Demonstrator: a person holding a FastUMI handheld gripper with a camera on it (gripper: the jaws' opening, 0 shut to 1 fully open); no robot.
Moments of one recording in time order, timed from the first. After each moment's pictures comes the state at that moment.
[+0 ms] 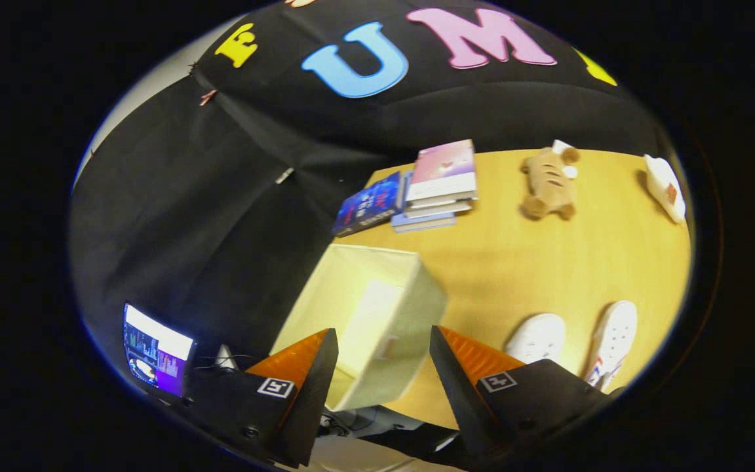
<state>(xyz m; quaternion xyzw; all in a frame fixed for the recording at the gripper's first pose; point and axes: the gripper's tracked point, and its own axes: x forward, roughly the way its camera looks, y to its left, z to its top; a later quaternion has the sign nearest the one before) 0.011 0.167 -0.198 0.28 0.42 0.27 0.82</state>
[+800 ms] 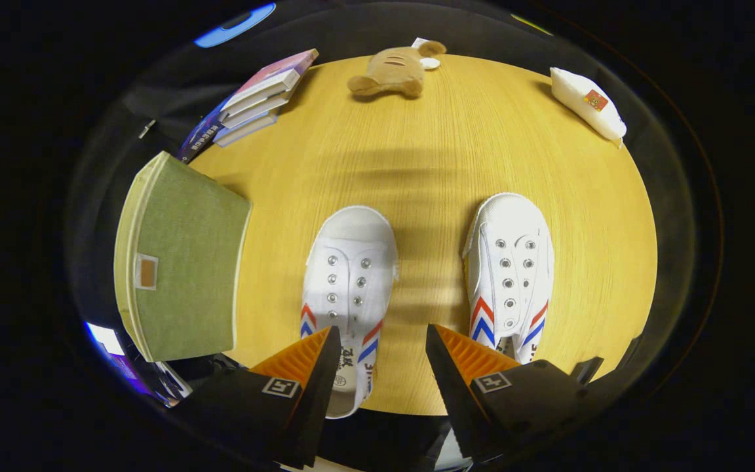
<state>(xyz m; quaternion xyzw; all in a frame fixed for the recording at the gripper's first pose) -0.044 0.071 -0.412 0.17 0.63 0.14 0.74</state>
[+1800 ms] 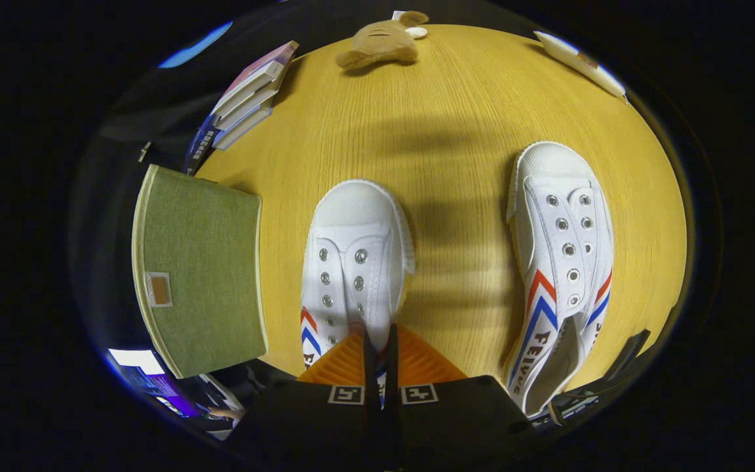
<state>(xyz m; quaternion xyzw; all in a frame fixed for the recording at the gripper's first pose) -0.057 0.108 -0.400 0.27 0.65 0.16 0.69</state>
